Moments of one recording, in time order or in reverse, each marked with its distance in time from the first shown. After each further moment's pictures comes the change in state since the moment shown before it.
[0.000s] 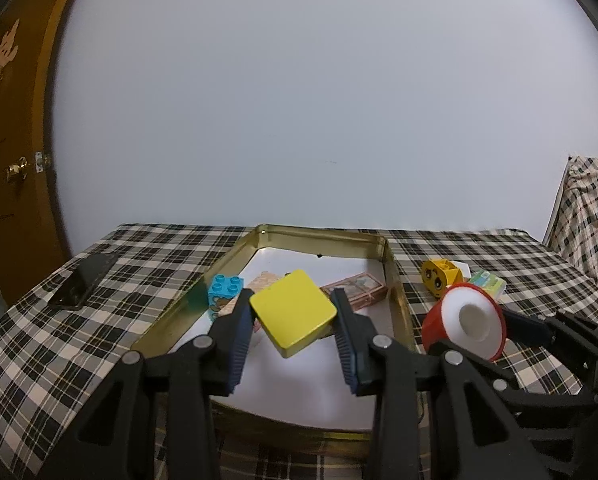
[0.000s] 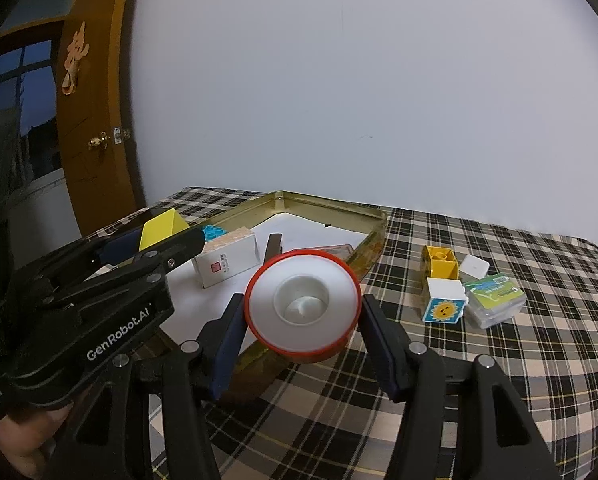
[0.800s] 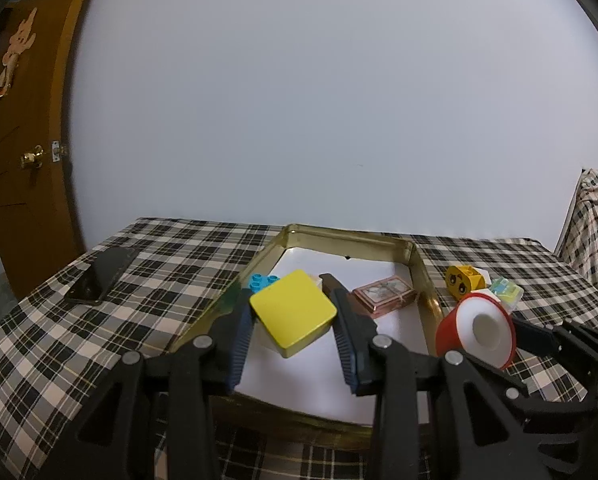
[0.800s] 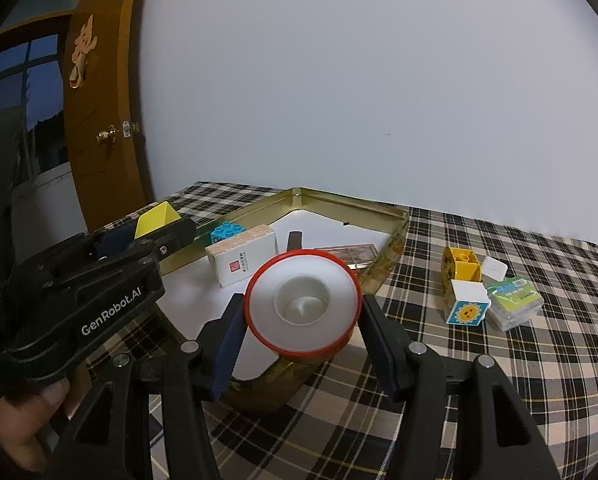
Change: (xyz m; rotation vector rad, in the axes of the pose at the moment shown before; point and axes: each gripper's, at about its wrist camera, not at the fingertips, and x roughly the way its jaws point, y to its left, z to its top) left arm -0.001 0.032 -0.001 -0.040 -0.001 0.038; right arm 0.009 0.022 0.002 -0.023 0.012 0.021
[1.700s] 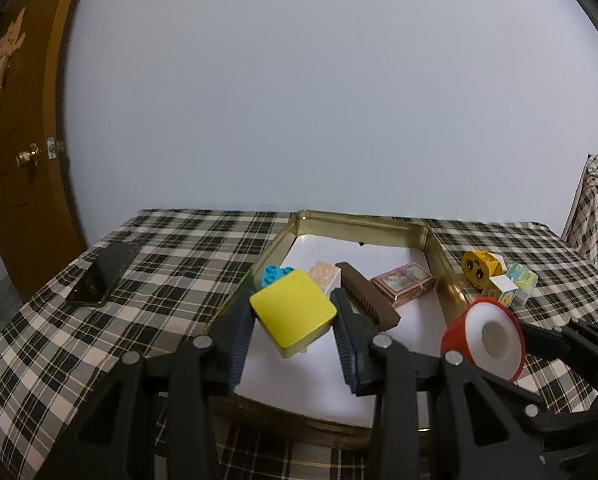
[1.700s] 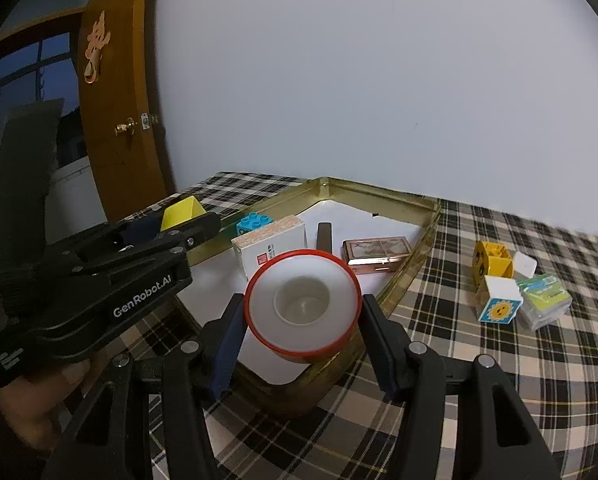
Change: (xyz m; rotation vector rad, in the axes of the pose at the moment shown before) left arm 0.020 0.013 0.002 0.034 0.069 0.001; right arm 0.012 0.006 0.001 0.009 0.042 0.092
